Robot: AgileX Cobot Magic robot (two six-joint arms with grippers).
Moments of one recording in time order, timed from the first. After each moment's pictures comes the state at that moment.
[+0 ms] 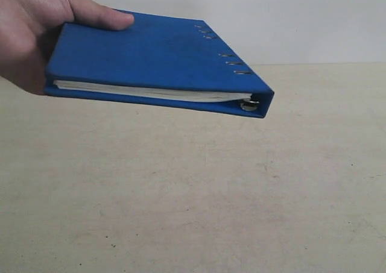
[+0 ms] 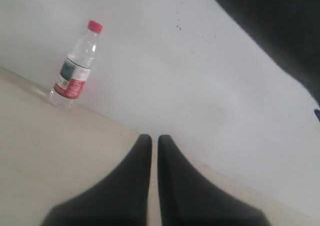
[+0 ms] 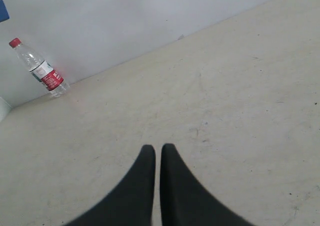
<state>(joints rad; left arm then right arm) 0.04 0.00 -0.11 -0.41 0.18 -0.11 0.08 0.00 -0.01 0.81 0.41 -0.27</state>
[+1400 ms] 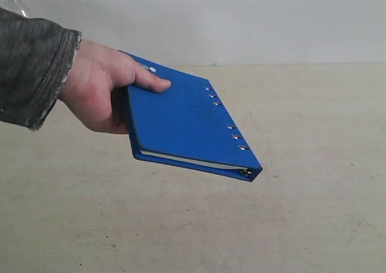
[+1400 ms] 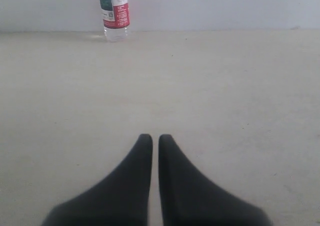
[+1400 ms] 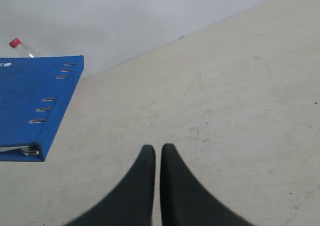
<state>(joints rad) 0.04 0.00 0.00 -0.10 0.38 0.10 0.08 0.00 -0.01 0.81 0.41 -0.27</state>
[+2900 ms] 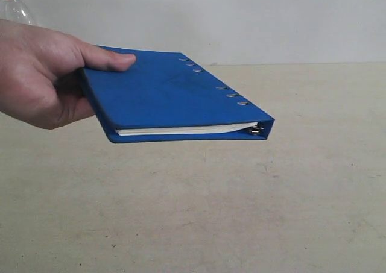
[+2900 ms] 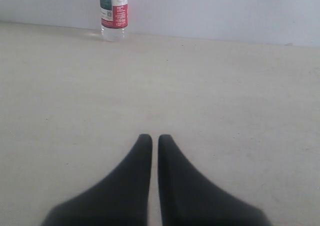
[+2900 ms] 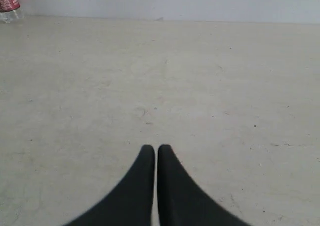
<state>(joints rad) 0.04 0.00 0.00 -0.12 0.37 0.06 0.31 0.00 0.00 0.08 0.38 0.03</state>
